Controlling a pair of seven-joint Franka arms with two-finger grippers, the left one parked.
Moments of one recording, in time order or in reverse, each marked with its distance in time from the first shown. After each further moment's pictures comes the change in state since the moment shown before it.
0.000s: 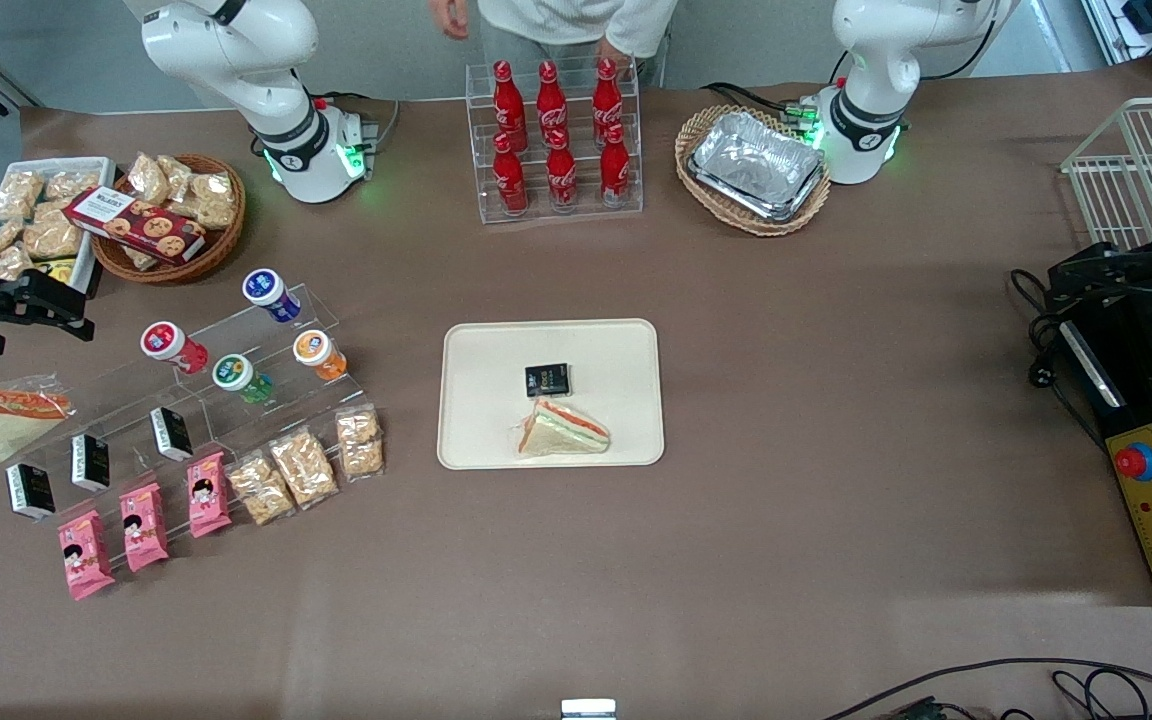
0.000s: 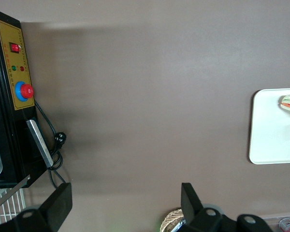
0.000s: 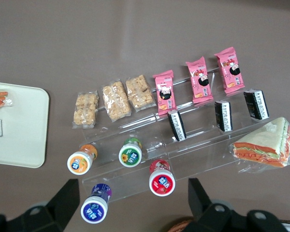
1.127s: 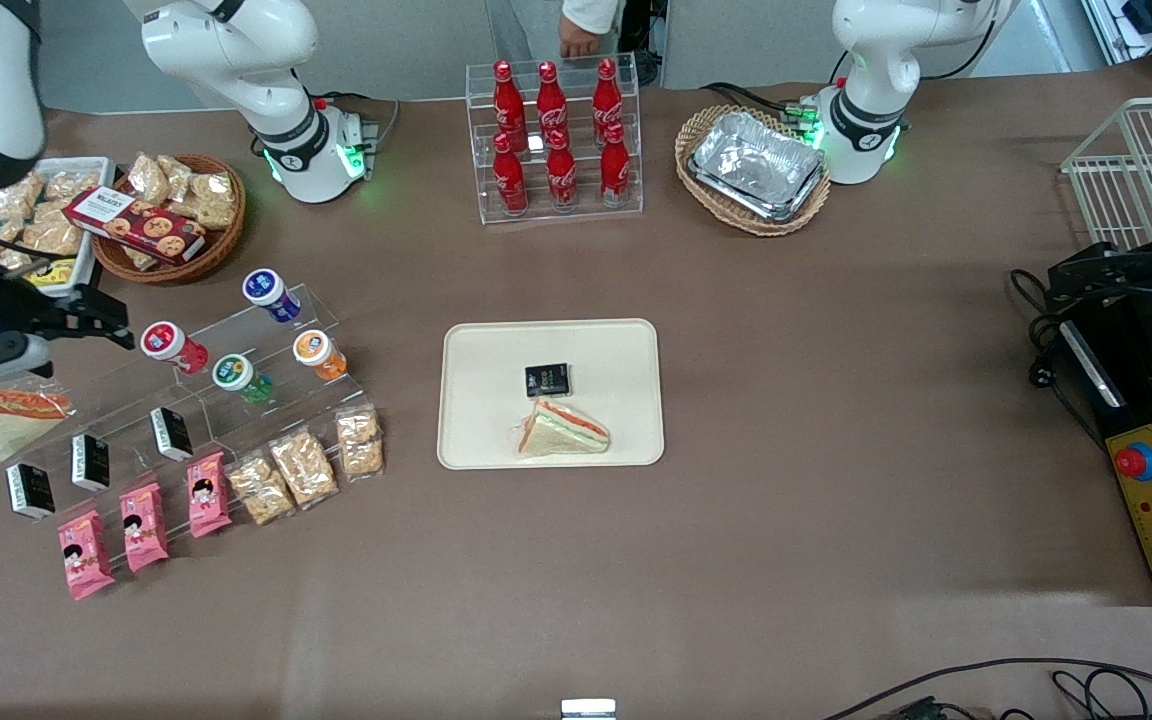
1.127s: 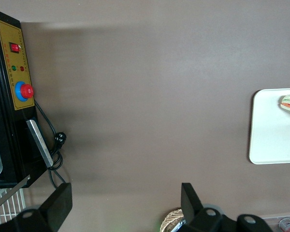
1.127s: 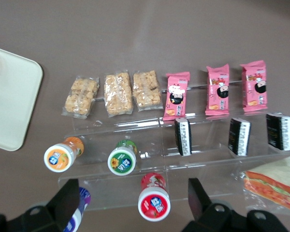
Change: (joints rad) arm 0.002 -0.063 -0.001 -0.274 0.000 0.216 -0.210
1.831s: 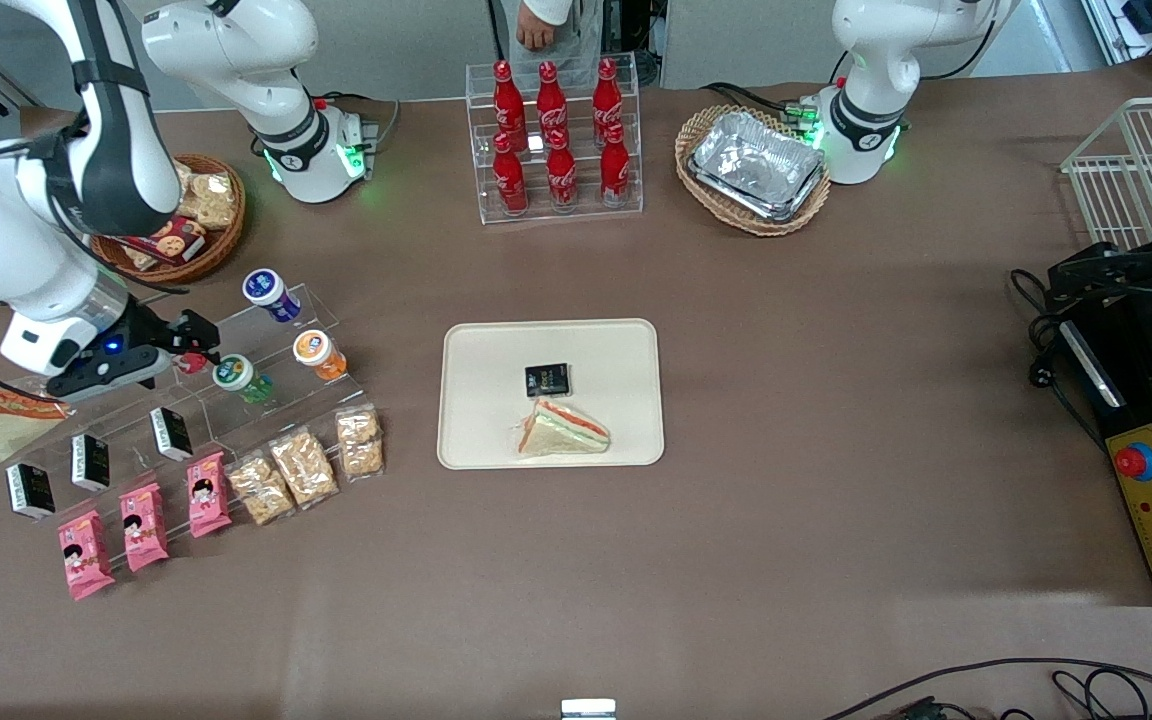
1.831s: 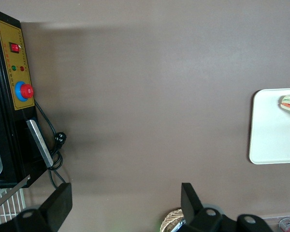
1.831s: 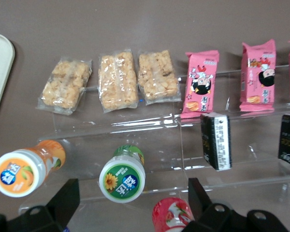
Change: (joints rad) arm 0.006 -0.067 0.007 -0.463 0.000 0.446 -0.004
